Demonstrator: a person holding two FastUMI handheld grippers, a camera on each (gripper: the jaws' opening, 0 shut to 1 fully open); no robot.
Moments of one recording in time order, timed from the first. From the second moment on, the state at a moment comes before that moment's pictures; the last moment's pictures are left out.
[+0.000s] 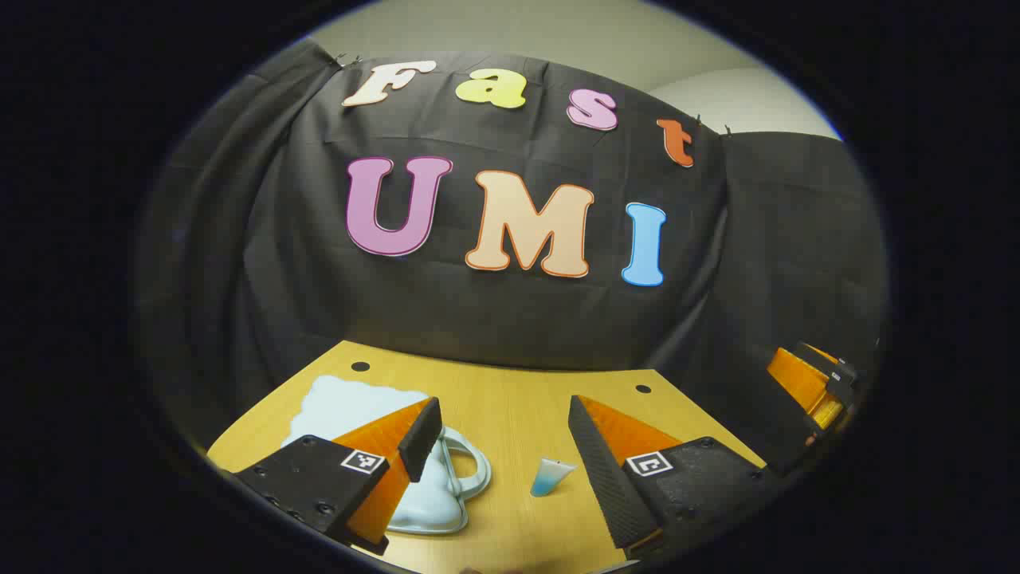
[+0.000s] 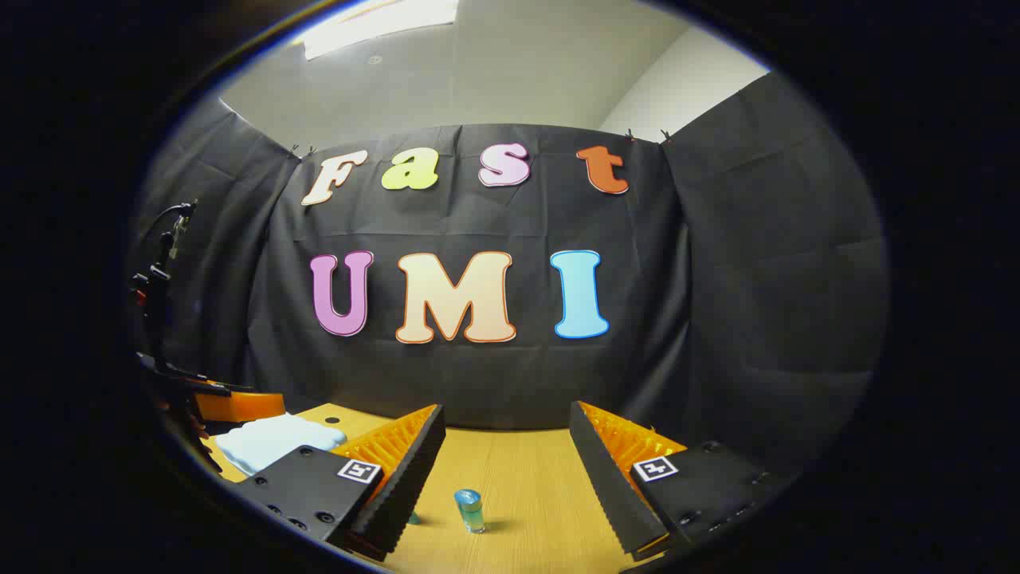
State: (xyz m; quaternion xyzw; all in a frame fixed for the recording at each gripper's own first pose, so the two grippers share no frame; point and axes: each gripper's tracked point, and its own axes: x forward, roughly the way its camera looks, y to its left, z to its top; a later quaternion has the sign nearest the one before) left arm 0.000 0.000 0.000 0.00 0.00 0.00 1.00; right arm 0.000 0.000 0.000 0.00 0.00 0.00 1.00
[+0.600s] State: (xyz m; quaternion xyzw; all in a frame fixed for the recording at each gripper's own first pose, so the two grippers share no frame) left arm 0.072 0.016 -0.056 -0.05 0.17 -0.01 0.98; right arm 0.006 0.000 -0.017 0.01 0.02 0.00 1.00
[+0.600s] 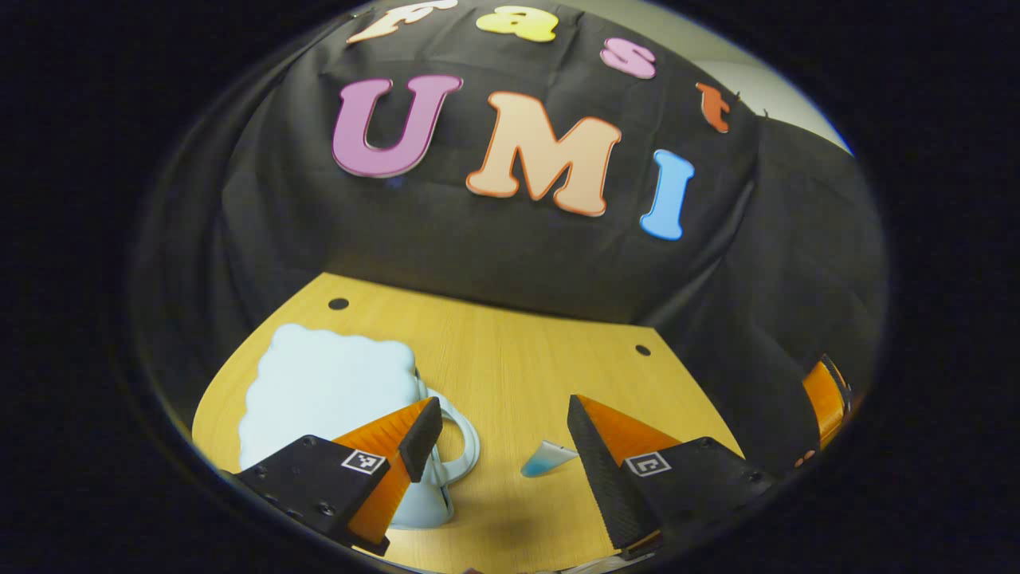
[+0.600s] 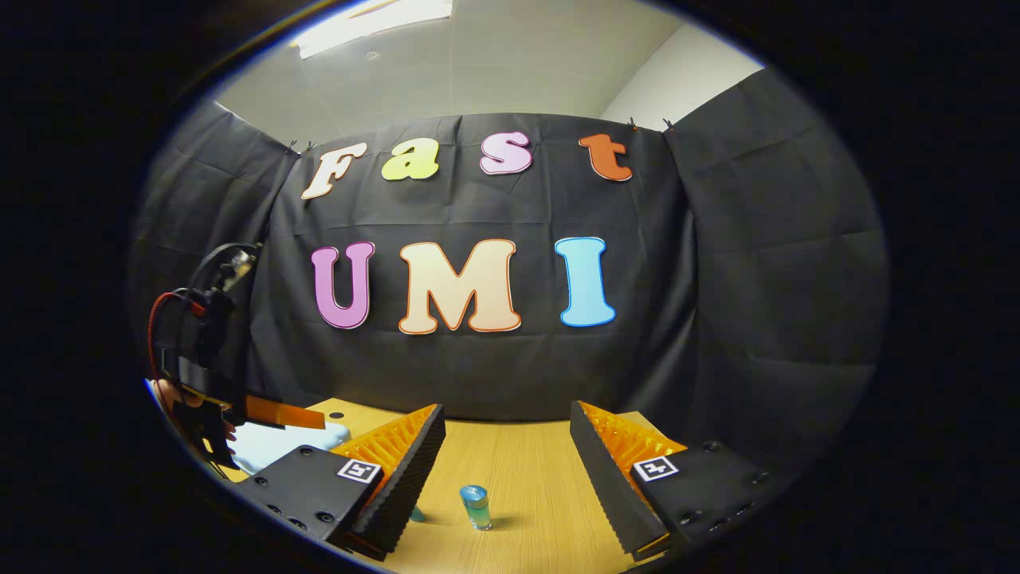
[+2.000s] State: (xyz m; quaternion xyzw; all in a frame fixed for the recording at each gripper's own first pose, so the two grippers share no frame) left arm 0.159 0.055 -0.225 -0.03 0.55 0.08 0.83; right arm -0.015 -0.043 -0.027 0.02 0.03 -0.04 1.00
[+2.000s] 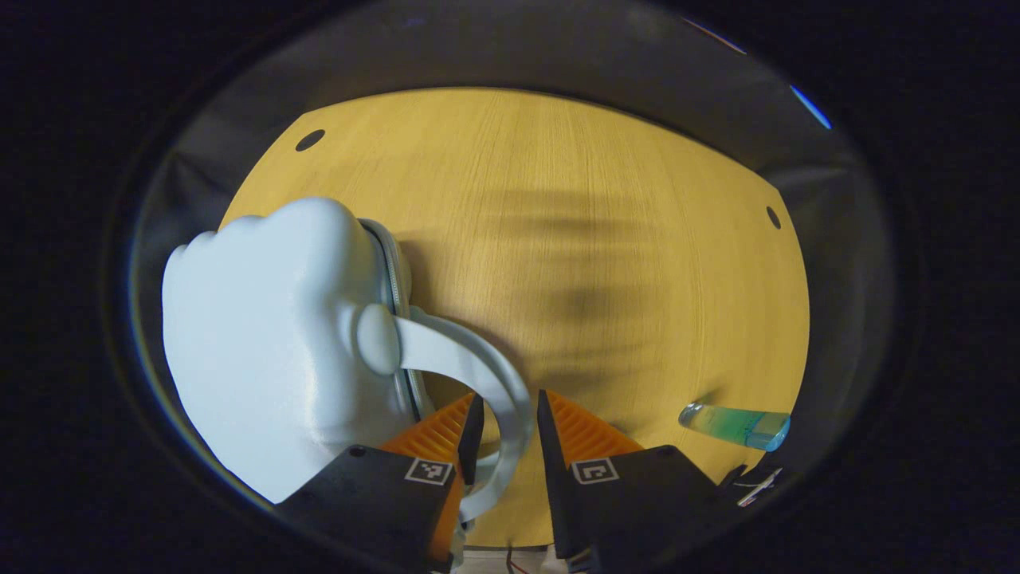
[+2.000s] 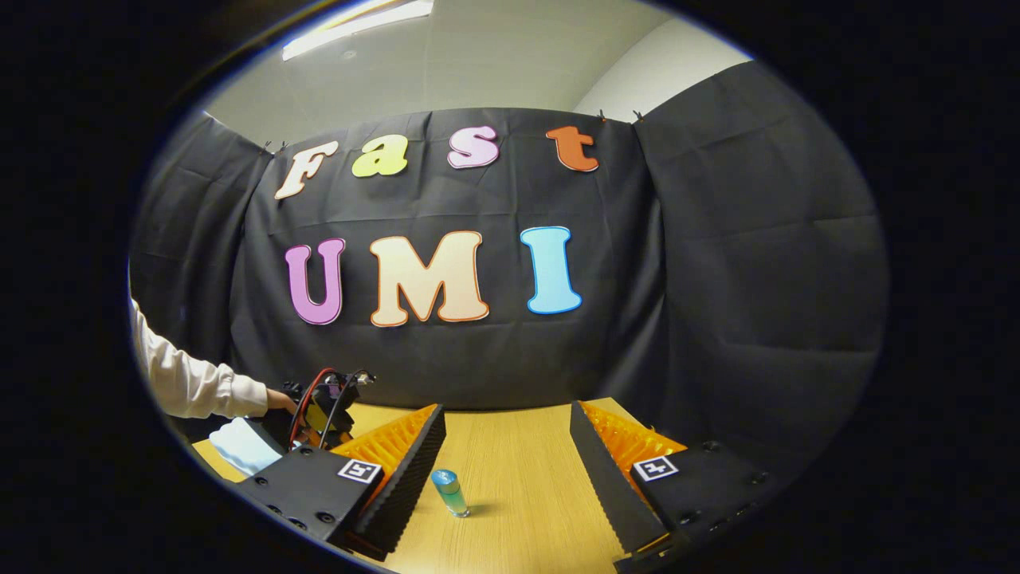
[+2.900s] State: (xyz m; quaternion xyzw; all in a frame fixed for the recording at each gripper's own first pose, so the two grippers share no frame) left arm 0.161 0.049 -0.208 -0.13 0.55 0.06 0.82; right arm -0.020 -0.047 -0.026 0.02 0.03 -0.04 1.00
